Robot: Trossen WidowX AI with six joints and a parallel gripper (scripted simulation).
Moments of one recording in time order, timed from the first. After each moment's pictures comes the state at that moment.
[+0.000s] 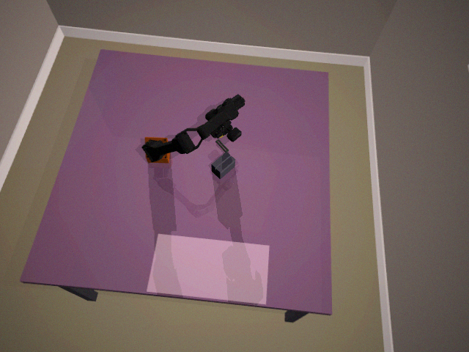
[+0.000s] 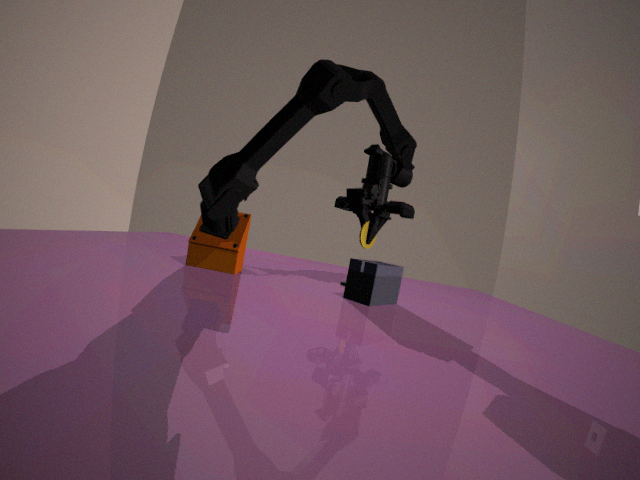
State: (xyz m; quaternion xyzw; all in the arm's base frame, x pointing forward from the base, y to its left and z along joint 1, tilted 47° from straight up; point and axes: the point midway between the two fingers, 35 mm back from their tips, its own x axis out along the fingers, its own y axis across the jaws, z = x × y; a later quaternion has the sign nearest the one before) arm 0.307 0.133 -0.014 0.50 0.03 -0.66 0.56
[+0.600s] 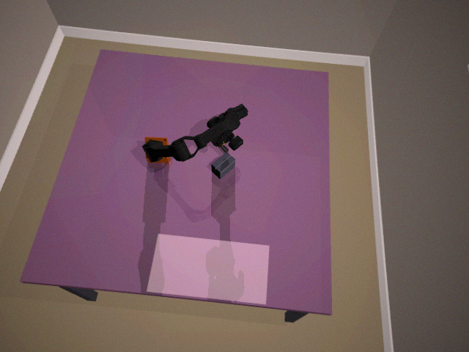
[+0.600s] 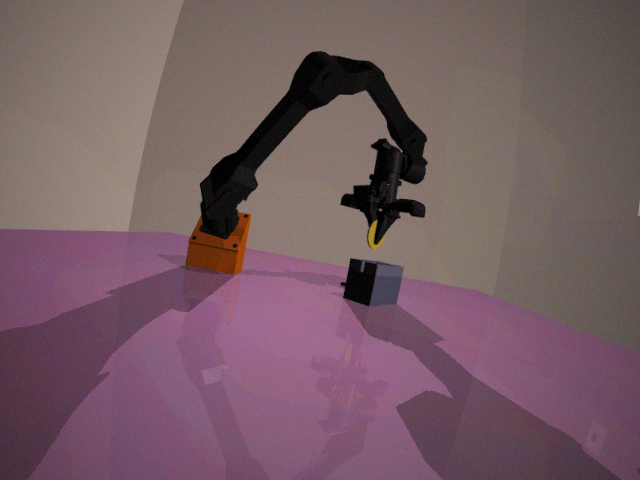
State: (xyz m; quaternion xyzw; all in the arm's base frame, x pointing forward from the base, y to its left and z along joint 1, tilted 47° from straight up) arm 0.319 0.105 0.020 0.50 0.03 -0.66 0.55
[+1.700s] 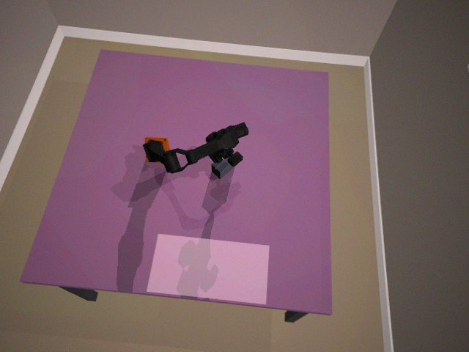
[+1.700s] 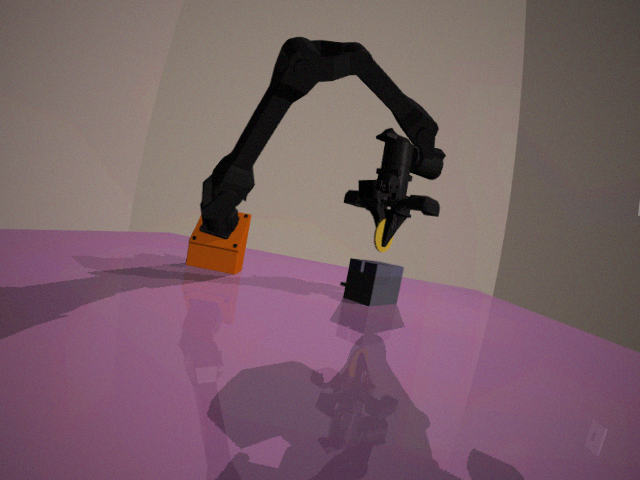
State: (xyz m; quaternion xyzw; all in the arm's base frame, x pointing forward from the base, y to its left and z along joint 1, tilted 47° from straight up) arm 0.325 0.047 0.078 0.50 0.03 -0.66 0.55
